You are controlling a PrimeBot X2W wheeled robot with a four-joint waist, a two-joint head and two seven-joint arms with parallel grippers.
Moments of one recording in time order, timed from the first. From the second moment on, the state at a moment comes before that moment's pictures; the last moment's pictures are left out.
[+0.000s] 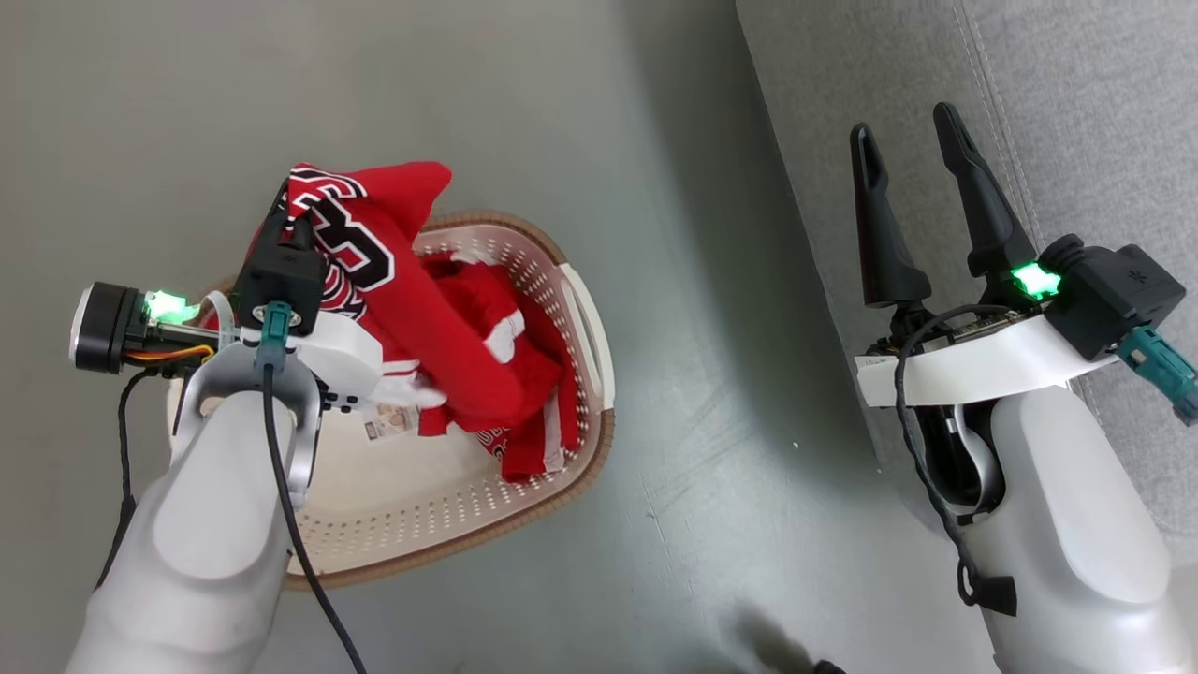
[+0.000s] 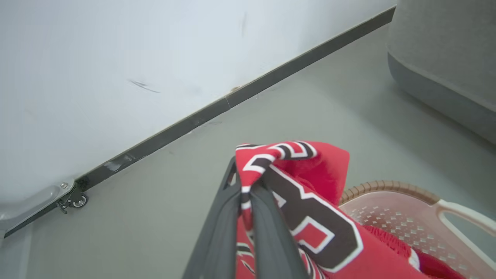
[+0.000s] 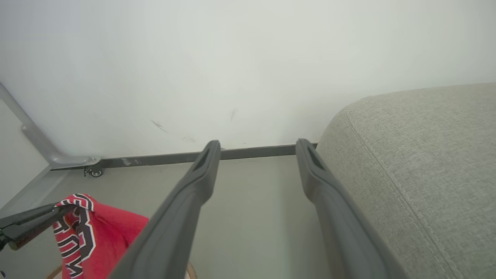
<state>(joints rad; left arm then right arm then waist) -0.72 0.20 -0.30 0.75 0.07 0.22 -0.25 -0.50 -0.05 0.11 0.28 0.24 0.13 -0.25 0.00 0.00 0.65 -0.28</state>
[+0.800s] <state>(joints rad) -0.52 0.21 -0.27 0.40 -0.04 0.19 -0.25 -0.48 -0.10 0.13 0.36 0.17 0.13 -0.25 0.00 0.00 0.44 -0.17</state>
